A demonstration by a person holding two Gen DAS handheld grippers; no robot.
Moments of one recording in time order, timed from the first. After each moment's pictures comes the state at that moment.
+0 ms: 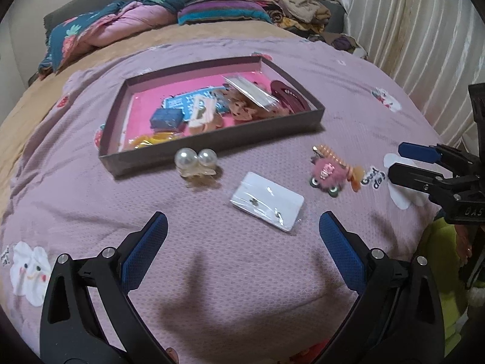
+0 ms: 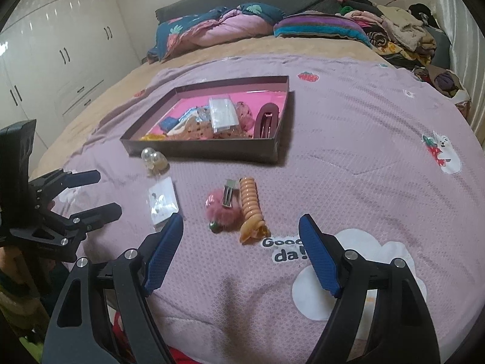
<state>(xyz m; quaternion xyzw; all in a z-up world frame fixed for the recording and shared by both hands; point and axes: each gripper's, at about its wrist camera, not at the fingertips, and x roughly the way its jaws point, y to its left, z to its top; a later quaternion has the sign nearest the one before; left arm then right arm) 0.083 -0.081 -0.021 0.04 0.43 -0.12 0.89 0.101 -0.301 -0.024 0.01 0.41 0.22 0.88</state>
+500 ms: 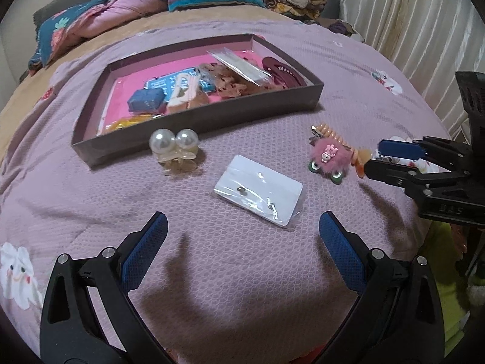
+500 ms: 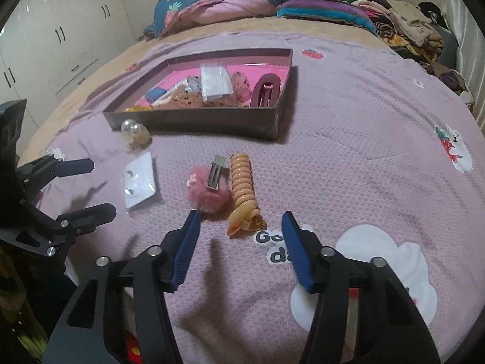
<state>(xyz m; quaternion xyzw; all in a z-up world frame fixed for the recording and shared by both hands) 0.095 -0.093 -0.049 0.05 0.46 -0.14 0.88 0.124 -0.289 -0.059 -0.03 0.45 0.22 0.87</state>
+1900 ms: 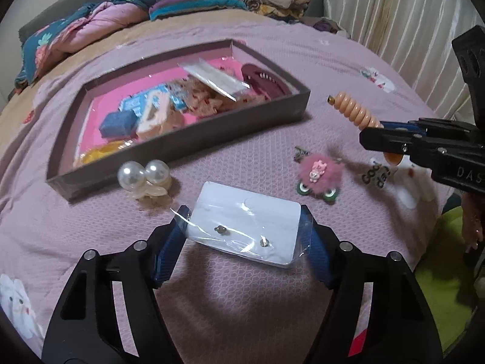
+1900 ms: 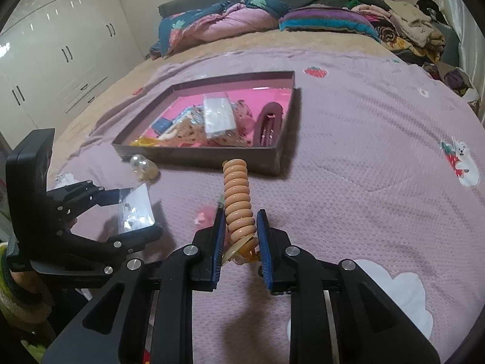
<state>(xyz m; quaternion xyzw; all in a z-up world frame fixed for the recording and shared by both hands) 0.116 -0.112 -0.046 0.06 0.44 -0.17 0.88 0.136 -0.300 -0.032 0.01 0.42 0.24 0.88</state>
